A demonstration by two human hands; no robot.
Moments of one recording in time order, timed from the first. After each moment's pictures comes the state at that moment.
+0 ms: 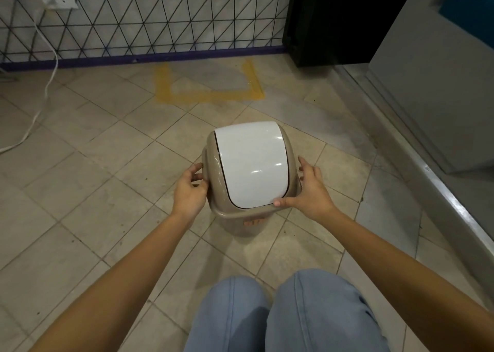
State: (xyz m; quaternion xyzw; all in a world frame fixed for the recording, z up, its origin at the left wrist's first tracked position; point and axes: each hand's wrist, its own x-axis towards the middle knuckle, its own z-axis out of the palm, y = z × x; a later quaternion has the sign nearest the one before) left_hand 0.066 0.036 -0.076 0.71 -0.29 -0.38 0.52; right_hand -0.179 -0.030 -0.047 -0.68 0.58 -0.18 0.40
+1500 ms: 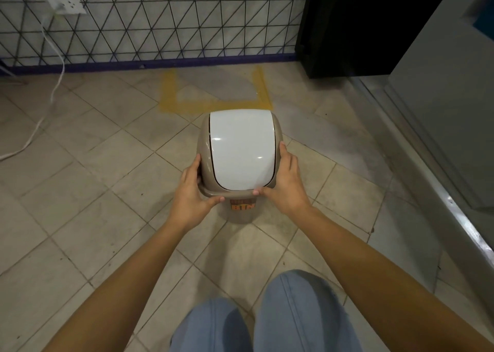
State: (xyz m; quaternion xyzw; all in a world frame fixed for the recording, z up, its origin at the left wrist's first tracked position) left_hand 0.075 -0.024 -0.074 0.70 -0.49 -0.28 0.43; right_hand -0.117 -0.120 -0.055 -0.75 0.53 -0.23 0.33
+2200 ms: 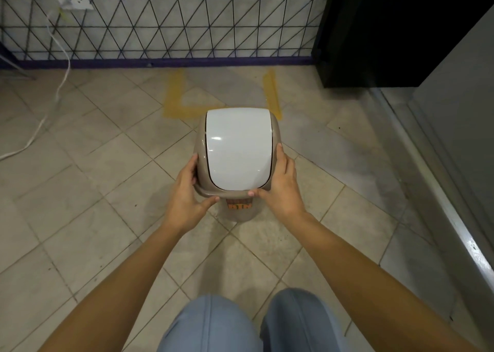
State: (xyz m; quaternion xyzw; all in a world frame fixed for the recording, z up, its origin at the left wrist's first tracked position) left_hand 0.081 -0.094 -0.074 0.72 -0.48 -0.23 0.44; right_hand -0.100 -0.201 -0.054 -0.77 0.49 -0.23 0.34
